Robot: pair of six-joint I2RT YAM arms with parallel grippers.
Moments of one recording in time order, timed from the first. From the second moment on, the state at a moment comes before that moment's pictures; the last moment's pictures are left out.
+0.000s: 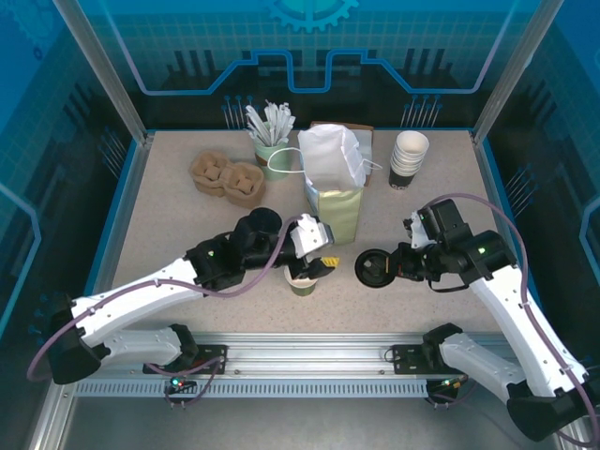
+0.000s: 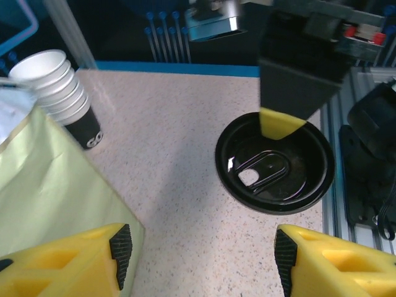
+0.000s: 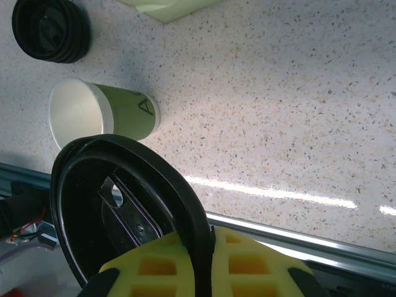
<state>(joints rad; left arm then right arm) -0.96 1.16 0.97 -0.18 0.21 0.26 0.37 0.92 1.08 -1.29 -0.31 0.53</state>
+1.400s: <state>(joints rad) -1.15 1.25 0.79 0.06 -0.03 0.70 0.33 1.07 1.02 -1.23 -0.52 0.47</state>
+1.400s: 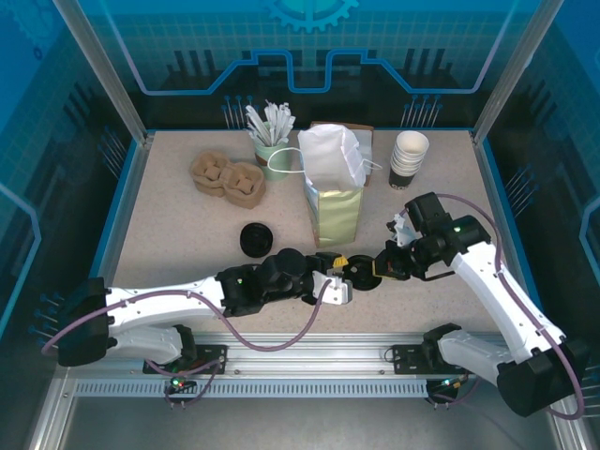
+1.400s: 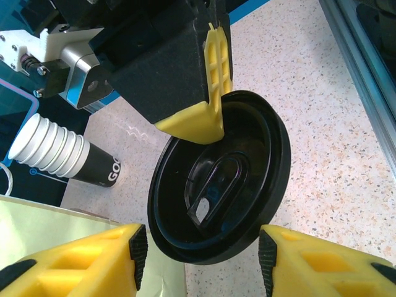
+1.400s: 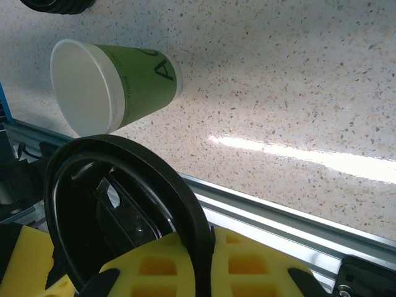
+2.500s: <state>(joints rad) -1.15 1.31 0.78 0.05 -0.05 0.80 0.33 1.09 1.01 -1.23 -0.53 0.46</state>
